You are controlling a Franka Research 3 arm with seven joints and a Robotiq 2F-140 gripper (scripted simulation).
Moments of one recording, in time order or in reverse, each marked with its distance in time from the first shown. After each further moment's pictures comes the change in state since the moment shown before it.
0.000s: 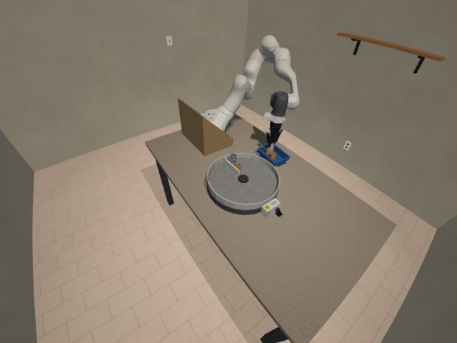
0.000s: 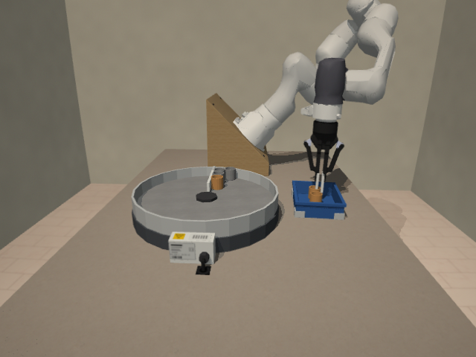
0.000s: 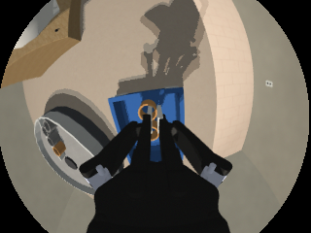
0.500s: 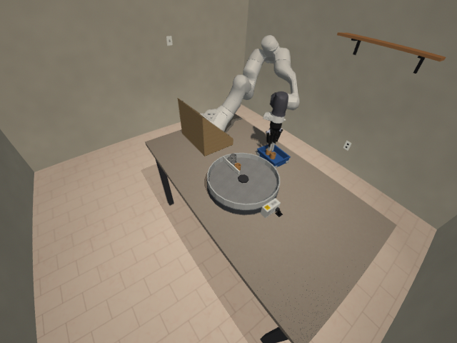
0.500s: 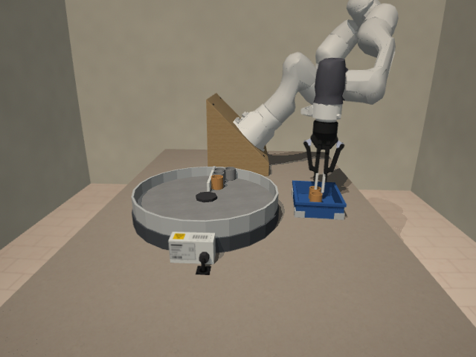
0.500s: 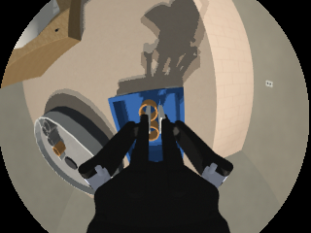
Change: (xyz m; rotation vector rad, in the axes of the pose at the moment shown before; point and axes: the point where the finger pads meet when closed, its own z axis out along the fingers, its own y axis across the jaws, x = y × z) arm 0.000 0.000 0.000 0.000 0.000 0.000
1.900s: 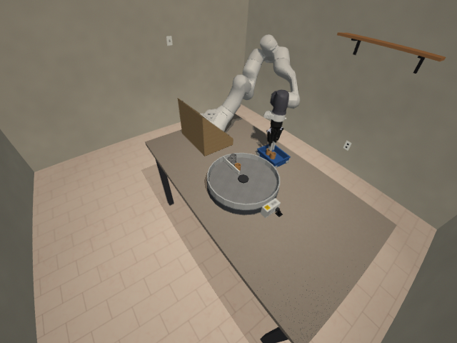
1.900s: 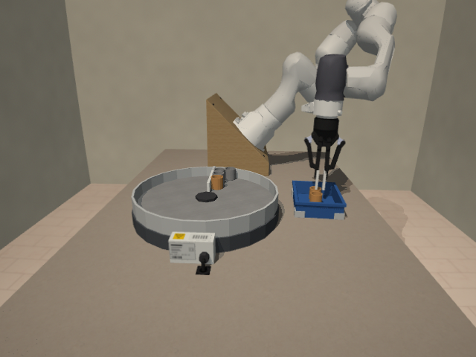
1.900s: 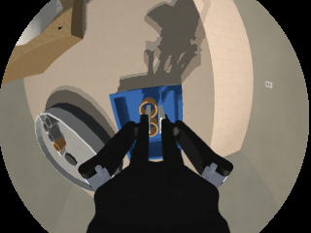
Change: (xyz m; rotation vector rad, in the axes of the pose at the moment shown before) arm -0.004 0.001 -0.010 0.000 -0.011 -0.015
